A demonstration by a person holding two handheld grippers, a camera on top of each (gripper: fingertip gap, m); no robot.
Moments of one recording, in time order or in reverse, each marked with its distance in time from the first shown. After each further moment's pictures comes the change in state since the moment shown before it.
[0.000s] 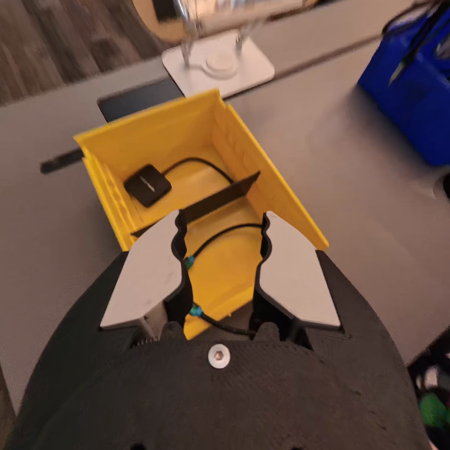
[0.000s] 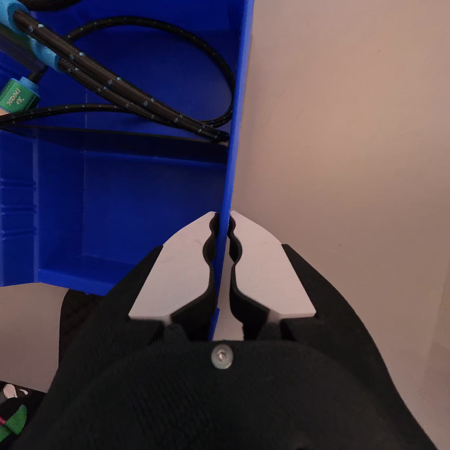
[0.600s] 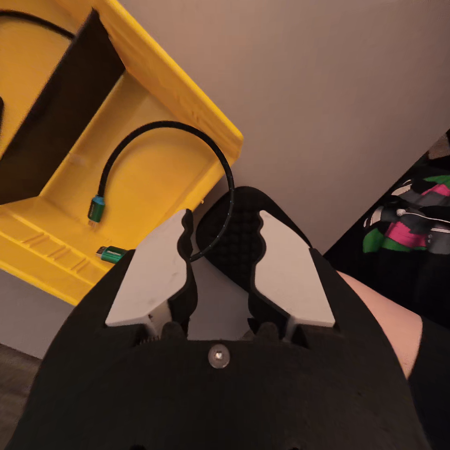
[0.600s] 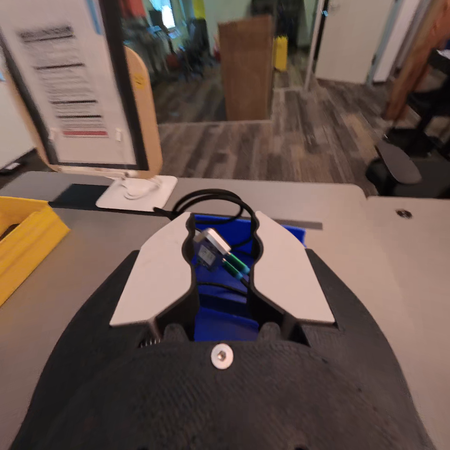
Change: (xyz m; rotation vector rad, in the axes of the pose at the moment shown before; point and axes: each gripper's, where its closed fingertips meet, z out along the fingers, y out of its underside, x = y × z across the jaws) left arm 0.095 0.096 -0.004 -0.621 0.225 0.237; right arm -0.117 -0.143 -0.136 0.802 -0.049 -0.148
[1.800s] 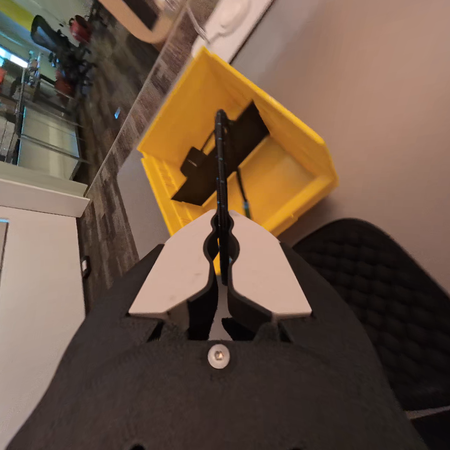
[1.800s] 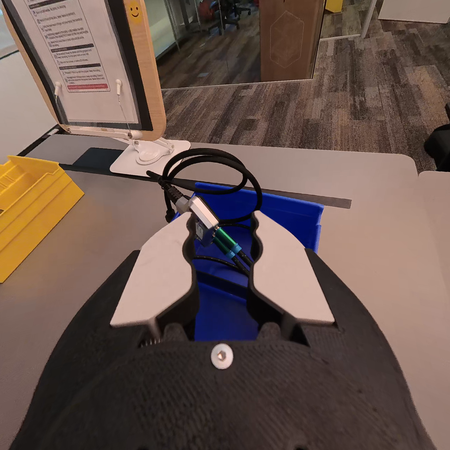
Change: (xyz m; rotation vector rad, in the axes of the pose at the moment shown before) left arm -0.025 0.008 -0.046 0.389 -0.787 0.168; right arm 0.019 0.046 0.022 -0.142 -0.148 0.024
